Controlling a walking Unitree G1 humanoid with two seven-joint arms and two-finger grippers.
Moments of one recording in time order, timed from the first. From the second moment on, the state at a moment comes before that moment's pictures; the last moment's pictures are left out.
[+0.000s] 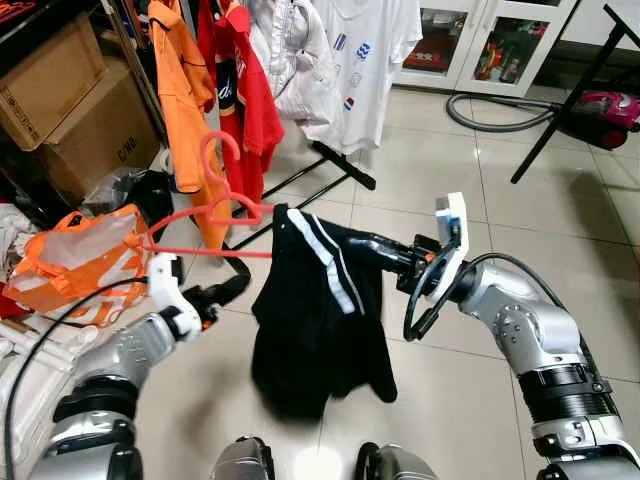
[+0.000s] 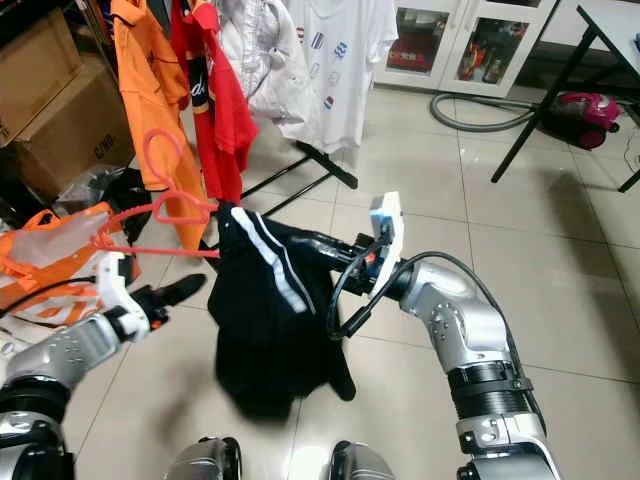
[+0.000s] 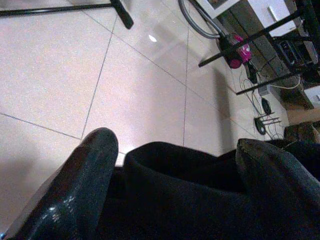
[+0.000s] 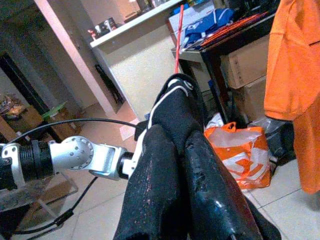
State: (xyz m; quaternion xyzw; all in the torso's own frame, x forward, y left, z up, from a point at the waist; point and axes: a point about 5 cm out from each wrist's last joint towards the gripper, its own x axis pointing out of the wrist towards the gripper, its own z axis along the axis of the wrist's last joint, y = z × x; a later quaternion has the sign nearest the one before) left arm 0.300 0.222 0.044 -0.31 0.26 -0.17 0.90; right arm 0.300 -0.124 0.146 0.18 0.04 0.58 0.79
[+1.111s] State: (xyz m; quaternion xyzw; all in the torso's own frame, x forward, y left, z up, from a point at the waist) left arm 0.300 0.190 0.028 -0.36 0.30 -0.19 0.86; right arm 0.277 -0.104 0.200 0.13 -0.01 0.66 0.74
